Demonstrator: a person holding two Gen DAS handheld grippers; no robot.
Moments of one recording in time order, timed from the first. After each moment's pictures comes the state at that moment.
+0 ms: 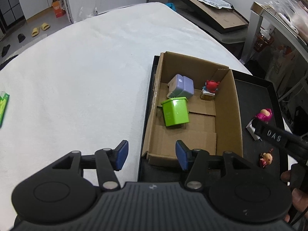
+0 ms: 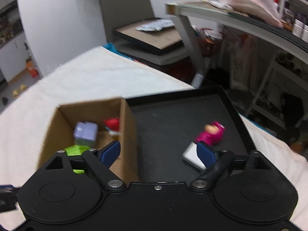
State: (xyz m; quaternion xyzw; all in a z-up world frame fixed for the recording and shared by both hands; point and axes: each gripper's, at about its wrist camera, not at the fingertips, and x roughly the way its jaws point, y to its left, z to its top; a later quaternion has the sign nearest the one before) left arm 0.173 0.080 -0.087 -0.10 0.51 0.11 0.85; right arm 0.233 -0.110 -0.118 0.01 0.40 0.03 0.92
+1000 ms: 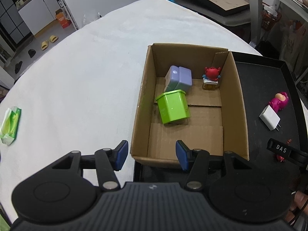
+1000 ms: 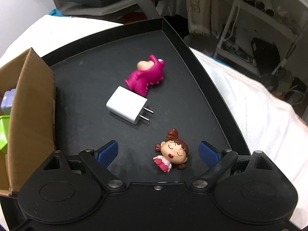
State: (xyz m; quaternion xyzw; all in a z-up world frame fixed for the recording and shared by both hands) left arm 0.197 0.029 -0.102 -0.01 0.54 0.16 0.83; right arm 0.245 -0.185 -0.203 0.04 0.51 -0.07 0.85
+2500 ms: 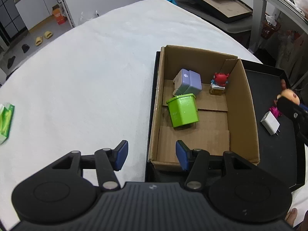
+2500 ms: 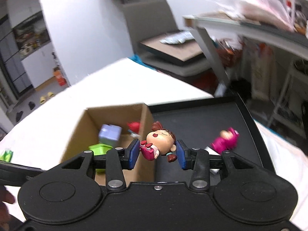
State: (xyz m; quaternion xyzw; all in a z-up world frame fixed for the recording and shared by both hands) left arm 0.190 0.072 -0.104 -0.05 0.53 0.13 0.84; right arm 0.210 -0.128 -0.102 0.04 0.34 0.14 0.93
